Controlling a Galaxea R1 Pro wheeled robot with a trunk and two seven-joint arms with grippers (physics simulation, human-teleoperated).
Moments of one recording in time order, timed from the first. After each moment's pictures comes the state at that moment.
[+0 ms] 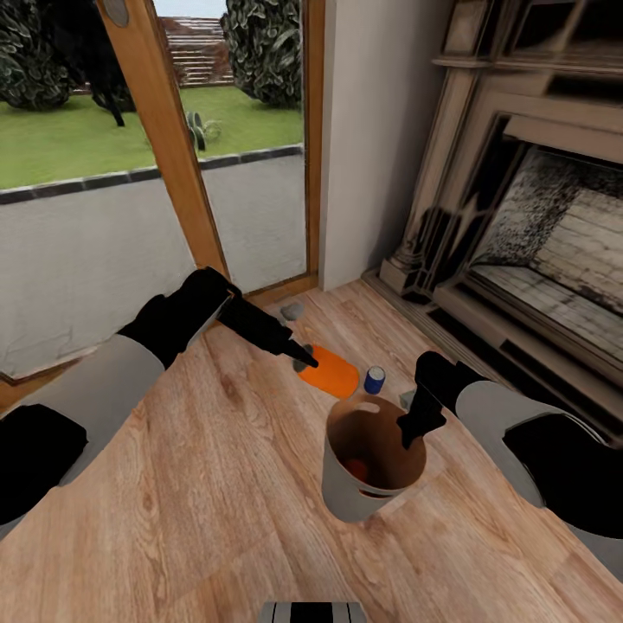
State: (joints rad) left arm -1.38 0.09 -0.67 -0.76 0.08 1.05 -1.45; right arm -1.30 -0.04 0.45 -0.09 0.46 1.04 0.86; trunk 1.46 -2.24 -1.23
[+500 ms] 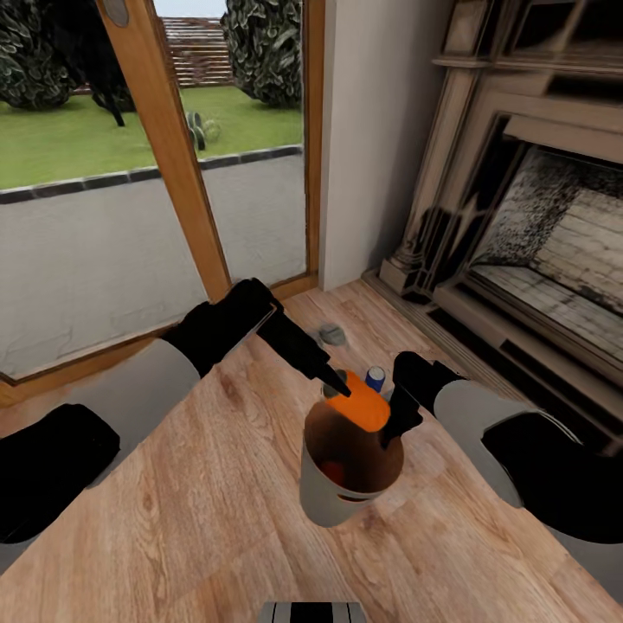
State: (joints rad) left arm -1.38 -0.03 -0.80 -0.75 0.08 1.05 -1.44; right arm -1.30 0.05 0.45 -0.08 0.45 1.04 0.86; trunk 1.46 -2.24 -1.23
